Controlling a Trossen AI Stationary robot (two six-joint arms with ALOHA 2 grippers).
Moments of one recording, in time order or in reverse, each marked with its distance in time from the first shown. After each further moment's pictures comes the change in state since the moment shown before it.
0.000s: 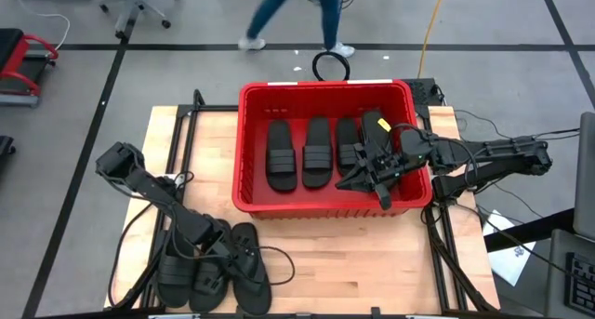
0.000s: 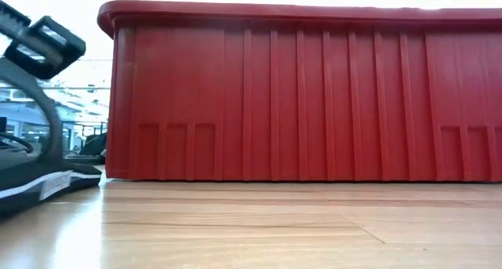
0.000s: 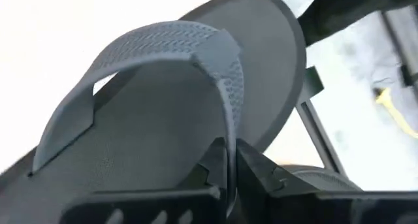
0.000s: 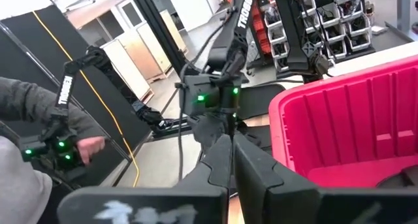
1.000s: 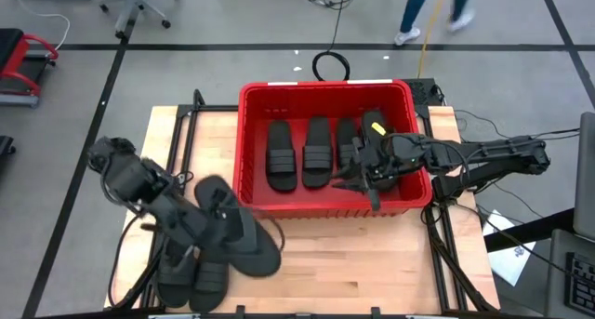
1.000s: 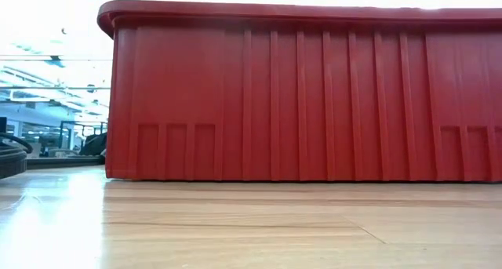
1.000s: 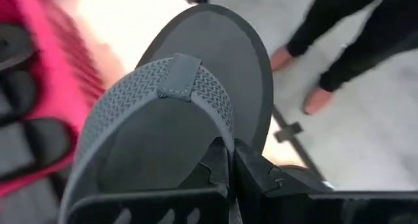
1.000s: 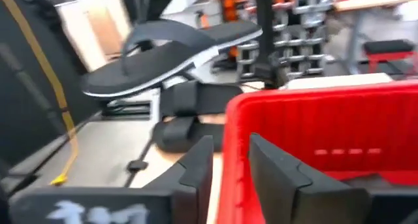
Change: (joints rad) left arm 0.042 -0.002 1.161 -1.062 -0.272 0.193; right arm 0.010 0.033 -0.001 -0.027 0.133 -0.259
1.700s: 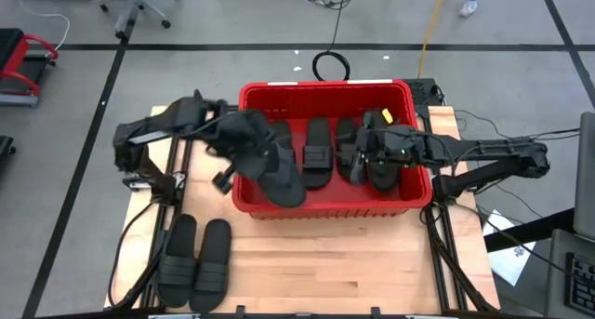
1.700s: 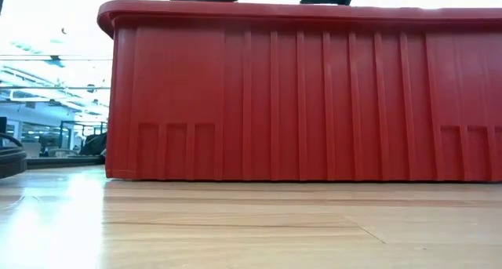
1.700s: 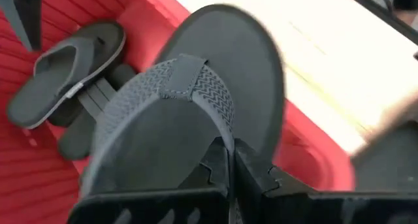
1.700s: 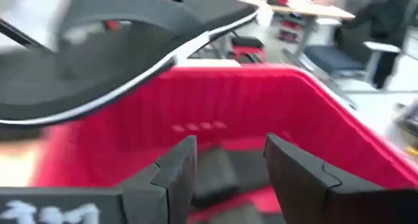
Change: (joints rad) left arm 0.624 0.086 0.043 -0.068 0.205 0.830; right arm -0.110 0.011 0.000 -0.095 0.385 -0.222
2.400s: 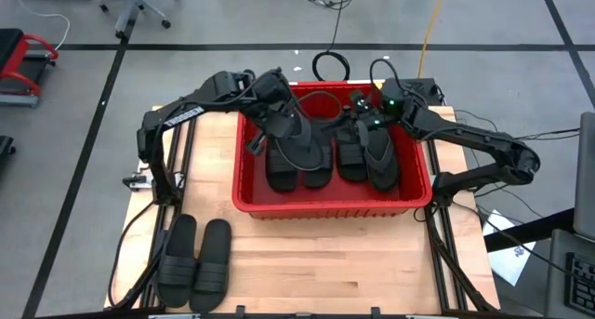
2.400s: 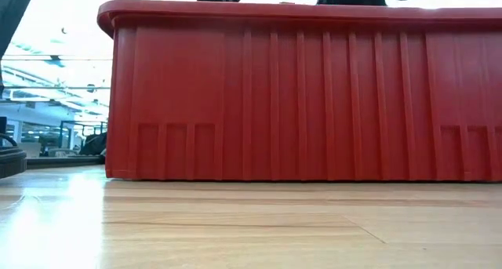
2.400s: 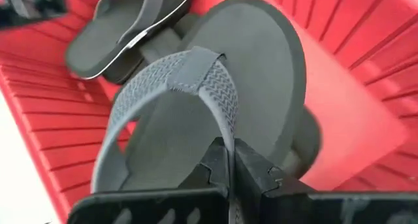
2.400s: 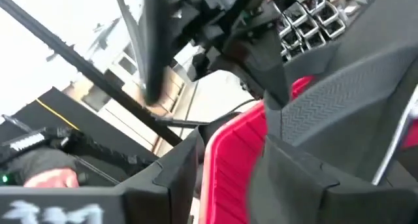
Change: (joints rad) left arm 0.300 0.159 -0.001 0.155 0.012 0.225; right arm -0.462 0.153 0.001 0.355 -0.992 0.728
